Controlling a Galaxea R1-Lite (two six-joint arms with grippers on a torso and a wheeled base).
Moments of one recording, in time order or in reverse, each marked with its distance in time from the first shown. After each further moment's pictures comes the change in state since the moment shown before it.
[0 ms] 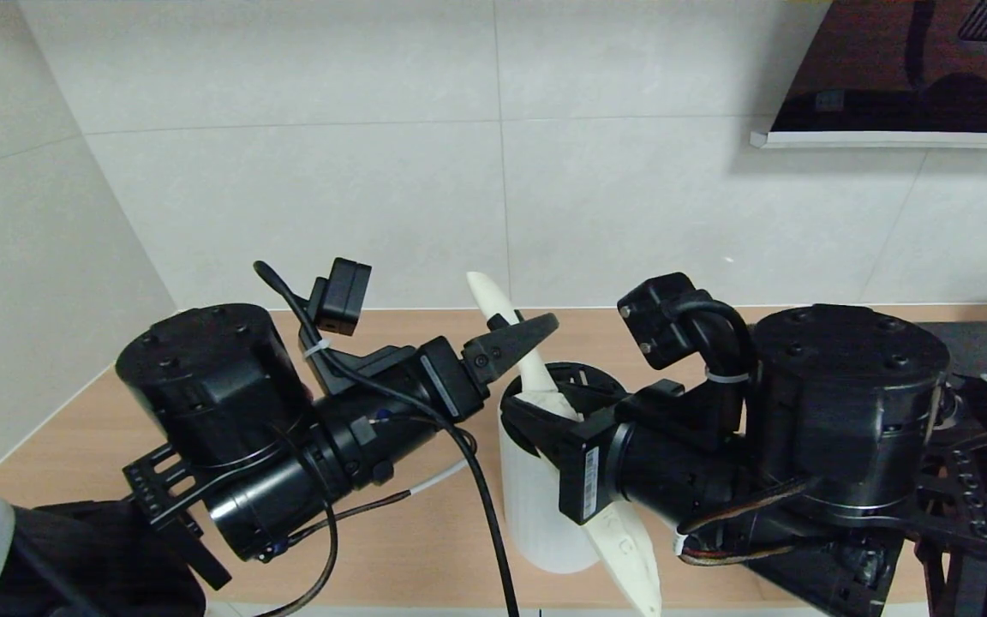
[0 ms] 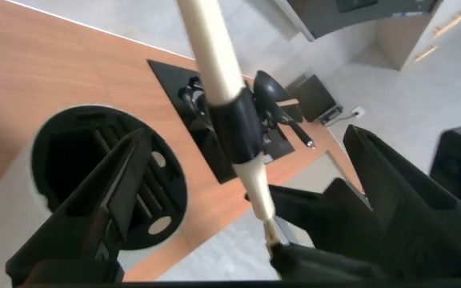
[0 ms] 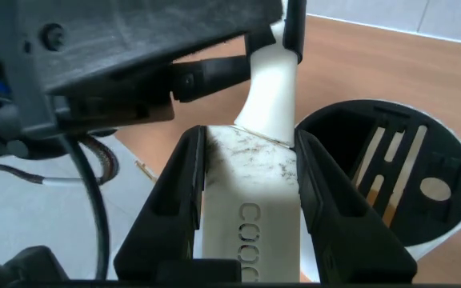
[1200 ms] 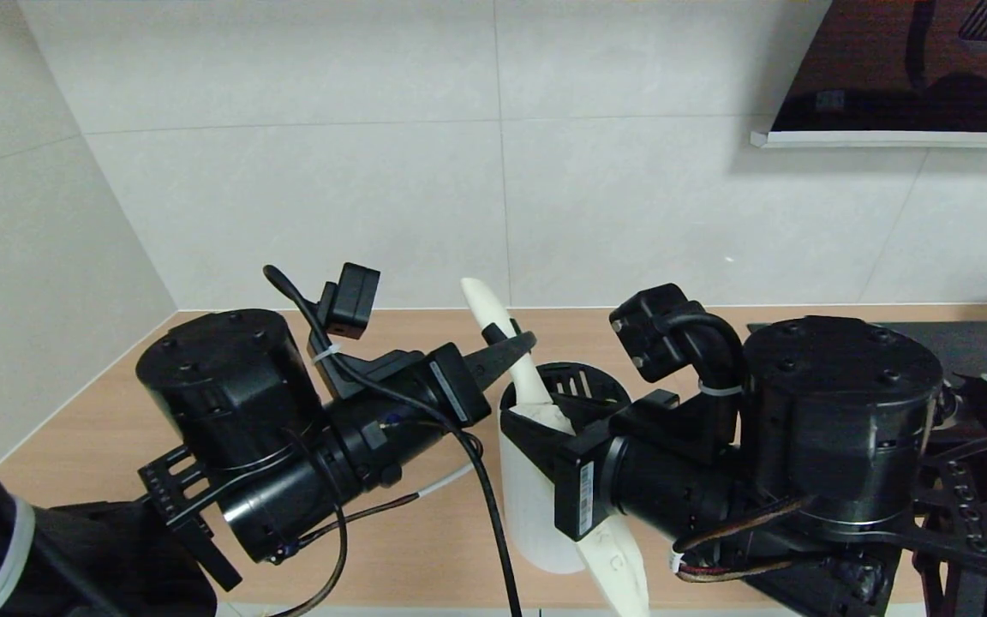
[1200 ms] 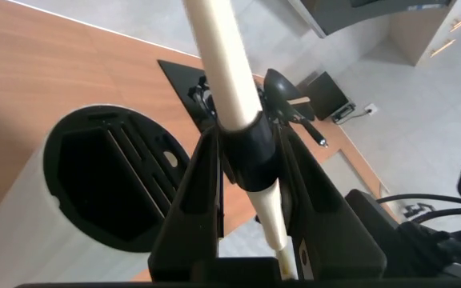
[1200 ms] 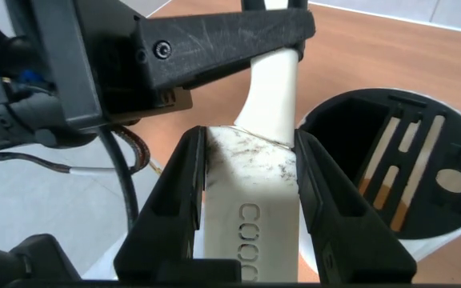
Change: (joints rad) left arm 0.000 0.018 -0.001 0.000 0.020 0.026; right arm 0.016 0.001 0.007 0.001 0.000 0.001
